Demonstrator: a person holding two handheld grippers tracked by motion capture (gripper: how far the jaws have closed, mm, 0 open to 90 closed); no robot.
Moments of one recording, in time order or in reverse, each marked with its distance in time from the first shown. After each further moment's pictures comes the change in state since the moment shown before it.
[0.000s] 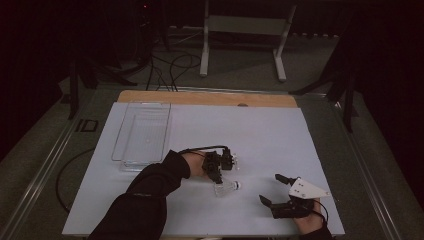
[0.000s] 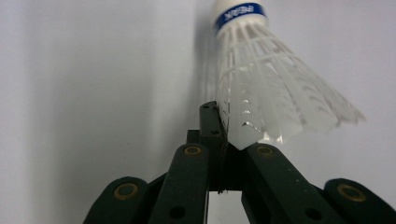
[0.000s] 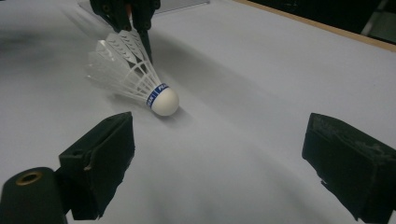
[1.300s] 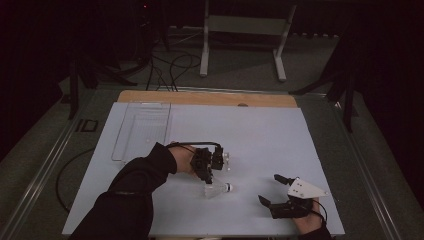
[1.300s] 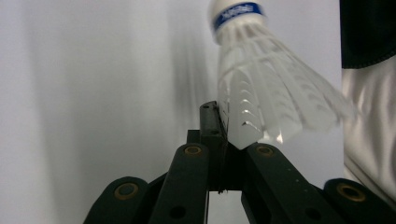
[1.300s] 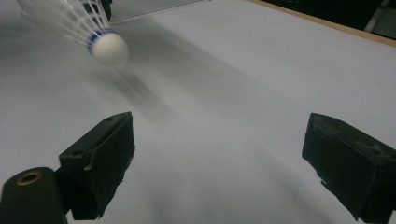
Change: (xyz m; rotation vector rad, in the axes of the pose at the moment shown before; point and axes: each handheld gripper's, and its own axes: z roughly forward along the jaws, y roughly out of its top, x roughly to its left) left arm -0.019 -0.018 -0.048 0.016 -0.027 0.093; right arm 0.001 0.000 0.003 0.008 0.005 0.002
